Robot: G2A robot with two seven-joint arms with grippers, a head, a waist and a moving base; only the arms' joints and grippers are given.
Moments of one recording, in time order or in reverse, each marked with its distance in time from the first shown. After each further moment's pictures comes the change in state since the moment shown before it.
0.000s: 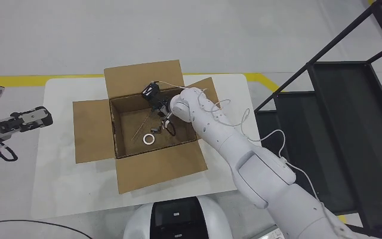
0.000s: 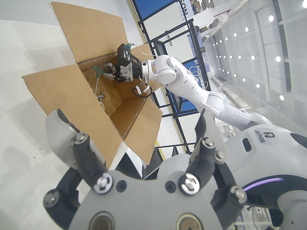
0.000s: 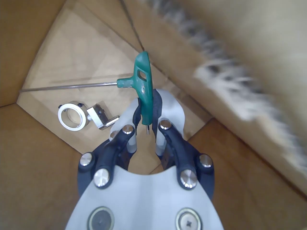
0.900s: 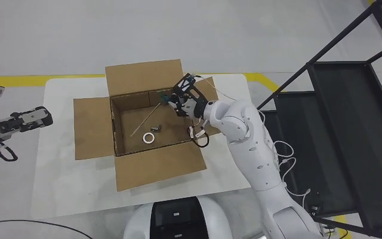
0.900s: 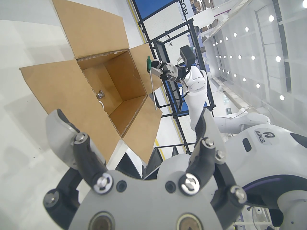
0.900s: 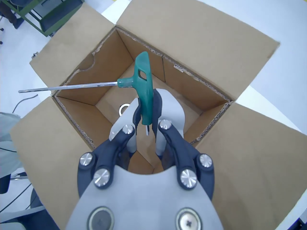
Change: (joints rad) left arm 0.000 0.000 0.000 0.000 0.000 0.000 0.000; right arm -0.590 0.220 0.476 -1.078 0.129 -0.128 0.186
